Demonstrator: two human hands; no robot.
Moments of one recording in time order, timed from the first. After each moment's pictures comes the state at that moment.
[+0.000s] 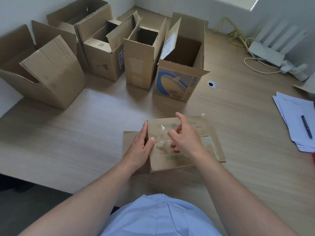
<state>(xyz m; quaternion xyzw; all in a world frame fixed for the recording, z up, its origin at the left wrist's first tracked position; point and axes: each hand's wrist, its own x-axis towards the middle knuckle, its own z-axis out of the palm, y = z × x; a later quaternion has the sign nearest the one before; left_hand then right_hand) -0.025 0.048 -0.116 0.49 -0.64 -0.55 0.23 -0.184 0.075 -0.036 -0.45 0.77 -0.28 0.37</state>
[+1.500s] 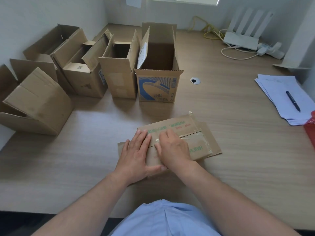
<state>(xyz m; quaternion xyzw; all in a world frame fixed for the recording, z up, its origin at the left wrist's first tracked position) -0.021 0.053 -0.091 0.42 -0.88 -0.22 0.01 -0.159 0.101 -0.057 -0.62 0.78 -0.11 0.03</state>
